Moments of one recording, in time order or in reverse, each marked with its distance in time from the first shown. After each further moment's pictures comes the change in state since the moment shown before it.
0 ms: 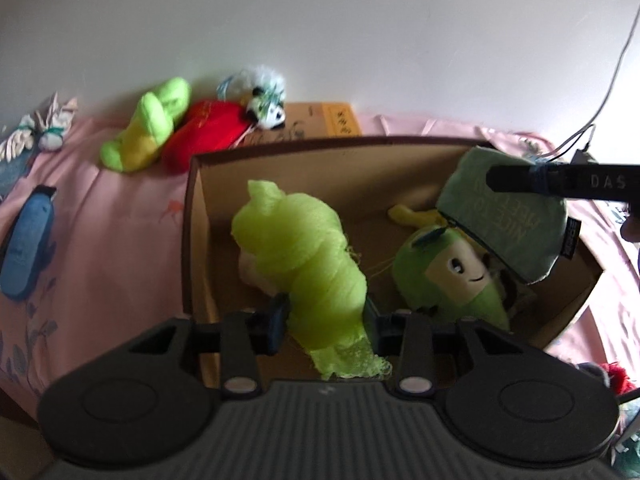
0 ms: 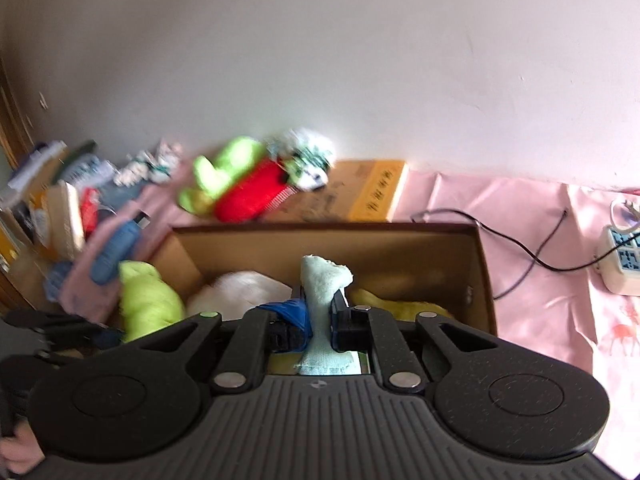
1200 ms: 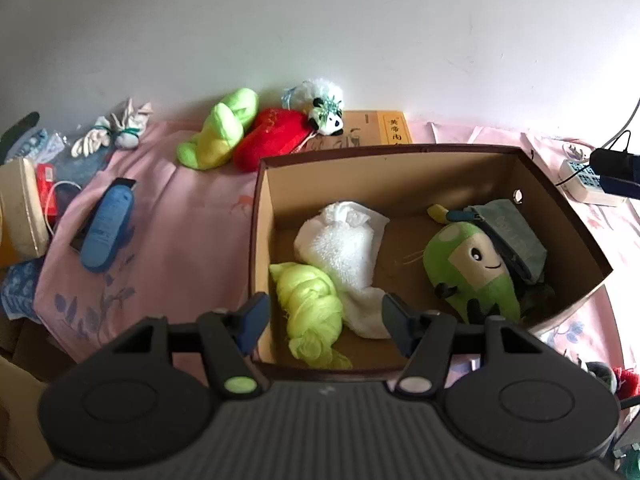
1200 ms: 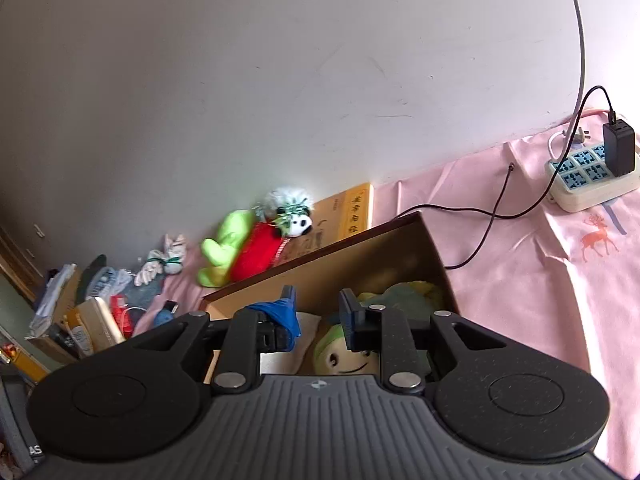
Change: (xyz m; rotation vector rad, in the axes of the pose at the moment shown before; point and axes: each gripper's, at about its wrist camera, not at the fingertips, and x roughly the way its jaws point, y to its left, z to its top) left arm -0.062 -0.027 -0.011 -0.034 -0.017 0.223; right arm -0.098 -0.011 -0.017 0.362 -0.152 0.027
